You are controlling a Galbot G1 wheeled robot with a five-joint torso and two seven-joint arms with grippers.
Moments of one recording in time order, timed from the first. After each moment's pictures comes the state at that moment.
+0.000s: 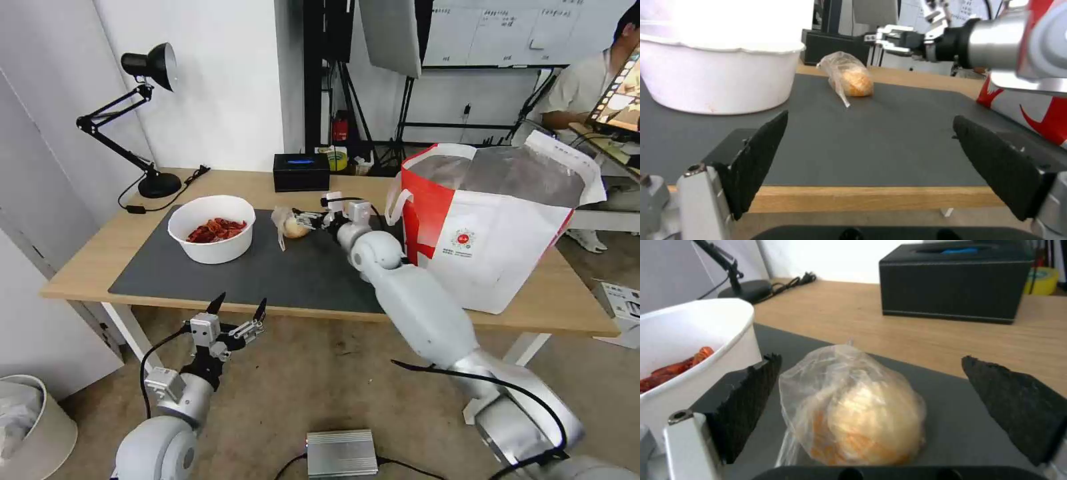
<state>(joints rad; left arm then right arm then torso) 1.54 -1.30 -0.51 -2.10 -0.38 0.03 0.12 -0.31 1.46 -0.10 1.07 0.62 -0.32 -0.03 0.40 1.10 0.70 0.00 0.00</state>
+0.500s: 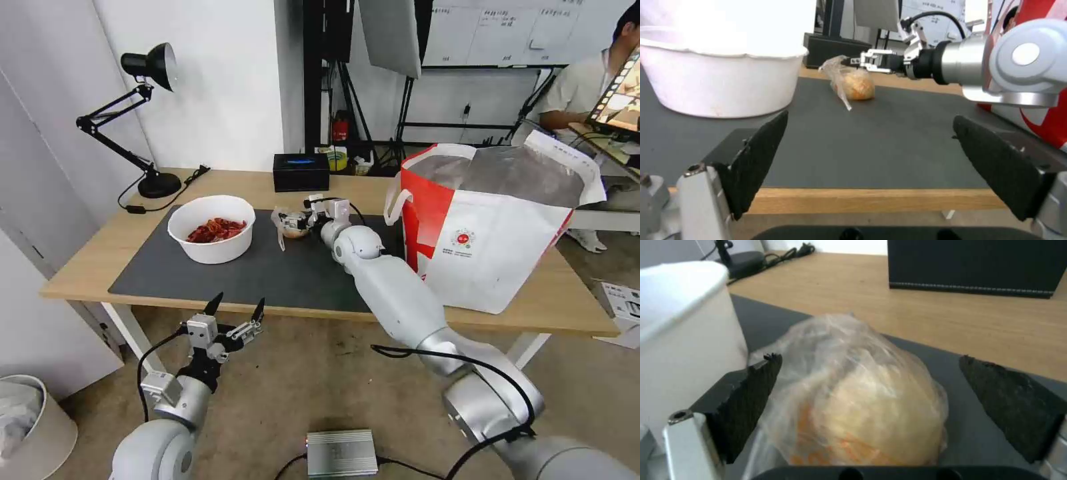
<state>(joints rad) 1.55 -1.30 -0.52 -2.11 -0.38 0.03 0.12 -0.24 1.56 -0.05 0.82 0.51 -0.28 -0.14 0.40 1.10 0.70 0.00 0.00</state>
